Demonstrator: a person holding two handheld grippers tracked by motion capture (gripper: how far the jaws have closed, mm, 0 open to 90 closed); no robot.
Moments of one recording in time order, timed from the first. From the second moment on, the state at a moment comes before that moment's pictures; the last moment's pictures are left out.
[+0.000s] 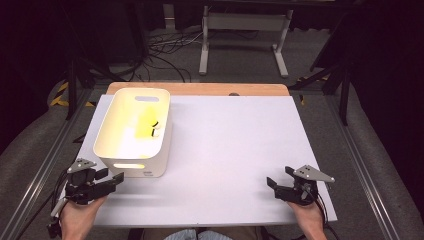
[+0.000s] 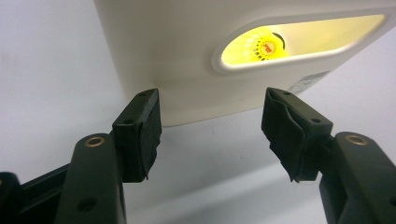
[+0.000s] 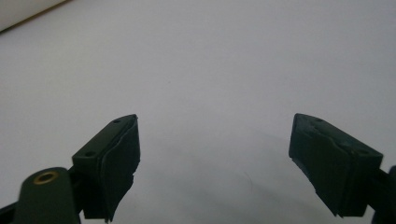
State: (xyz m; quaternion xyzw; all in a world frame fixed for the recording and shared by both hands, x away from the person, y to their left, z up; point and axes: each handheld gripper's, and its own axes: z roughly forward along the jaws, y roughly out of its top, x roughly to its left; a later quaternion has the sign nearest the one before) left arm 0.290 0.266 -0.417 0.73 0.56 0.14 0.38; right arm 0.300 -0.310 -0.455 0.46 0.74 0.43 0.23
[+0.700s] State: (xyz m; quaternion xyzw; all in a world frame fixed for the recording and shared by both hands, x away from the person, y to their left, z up) left arm 0.280 0.254 -0.429 0.72 0.53 0.17 0.41; right arm 0.287 -0.310 -0.452 0.46 0.74 0.44 0.23
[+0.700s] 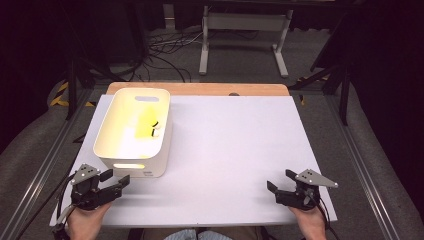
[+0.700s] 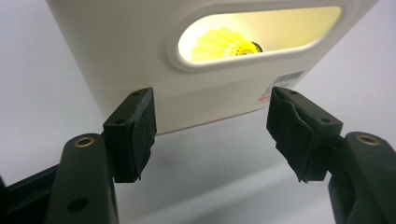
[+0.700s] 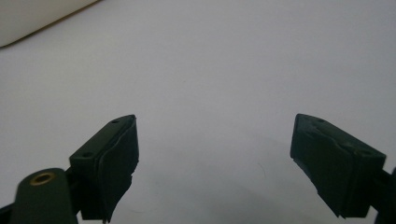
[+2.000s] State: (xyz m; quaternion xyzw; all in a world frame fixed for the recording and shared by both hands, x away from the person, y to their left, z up) left arm 0.278 0.245 -0.448 0.72 0.50 0.16 0.45; right arm 0.278 -0.305 -0.452 0.43 0.75 0.46 0.20
